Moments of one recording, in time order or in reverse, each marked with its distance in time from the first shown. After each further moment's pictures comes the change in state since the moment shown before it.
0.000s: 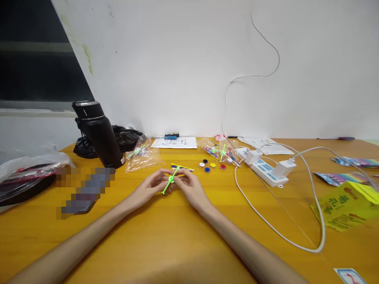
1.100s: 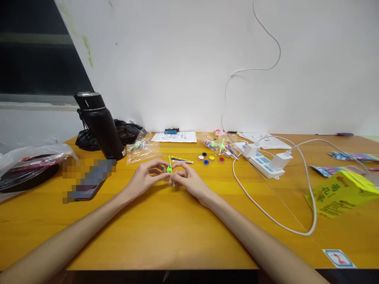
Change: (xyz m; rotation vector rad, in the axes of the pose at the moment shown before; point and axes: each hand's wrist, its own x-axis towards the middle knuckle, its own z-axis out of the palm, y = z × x) left_hand -0.007 0.019 0.002 0.443 0.188 0.152; right_hand -0.009 -0.008 -0.003 0.027 -0.141 0.146
